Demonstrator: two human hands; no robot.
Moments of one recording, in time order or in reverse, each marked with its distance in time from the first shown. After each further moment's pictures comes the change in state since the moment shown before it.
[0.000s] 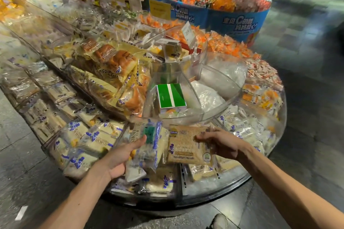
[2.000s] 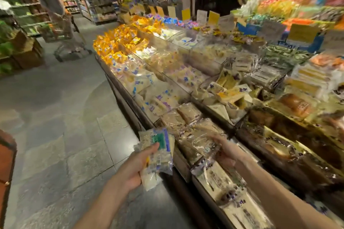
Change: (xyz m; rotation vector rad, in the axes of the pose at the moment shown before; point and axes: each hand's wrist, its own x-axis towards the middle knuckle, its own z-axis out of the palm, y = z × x) left_hand -0.047 0.236 -0.662 -0.283 0.339 0.106; right_hand 0.494 -0.240 0.593 0.238 0.120 -0.053
